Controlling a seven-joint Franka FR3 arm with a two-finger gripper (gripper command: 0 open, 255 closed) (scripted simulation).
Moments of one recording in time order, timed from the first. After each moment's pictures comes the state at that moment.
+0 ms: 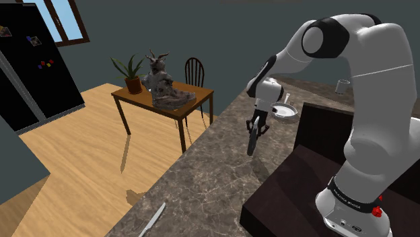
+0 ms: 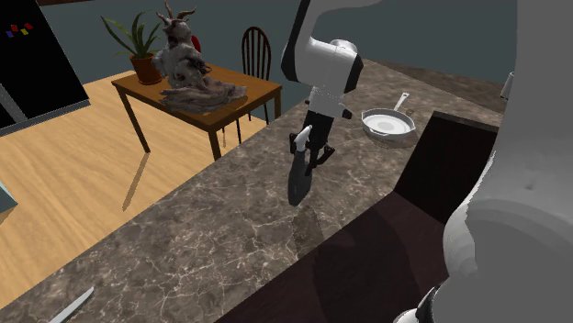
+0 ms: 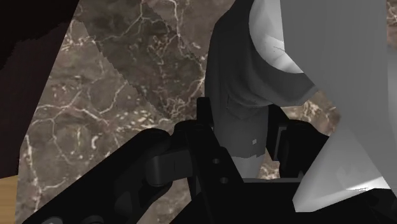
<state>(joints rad) -0.31 0.54 -0.11 -2.10 0.56 2.17 0.41</state>
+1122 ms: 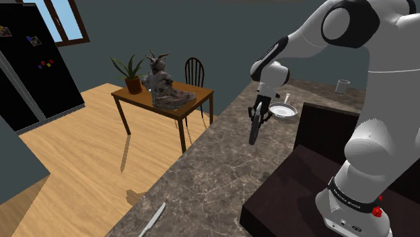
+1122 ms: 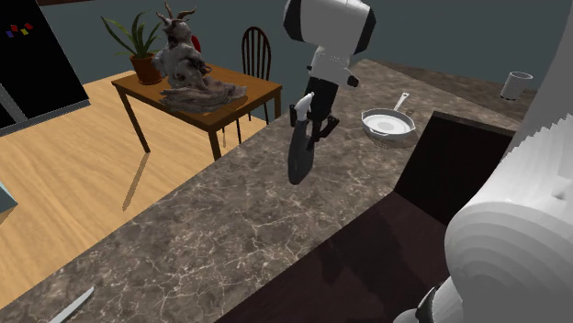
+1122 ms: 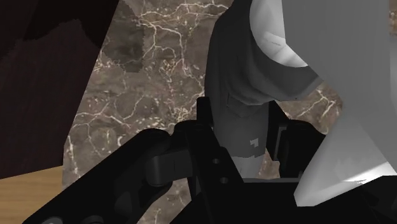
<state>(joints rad) -0.30 0.34 -0.15 -2.13 0.48 2.02 0.50</state>
